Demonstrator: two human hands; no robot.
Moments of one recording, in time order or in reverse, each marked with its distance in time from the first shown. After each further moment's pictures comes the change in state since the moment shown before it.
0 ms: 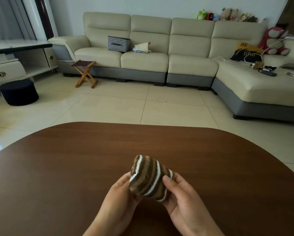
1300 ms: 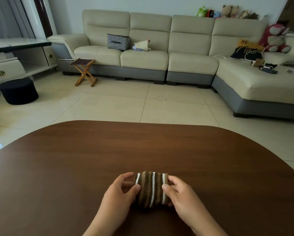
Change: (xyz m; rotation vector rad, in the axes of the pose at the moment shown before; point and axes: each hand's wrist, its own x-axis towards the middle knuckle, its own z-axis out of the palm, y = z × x) left_hand 0.004 -0.012 -0.019 0.853 0.314 0.135; right_hand 0.016 0.011 -0.034 -1.016 0.227 0.073
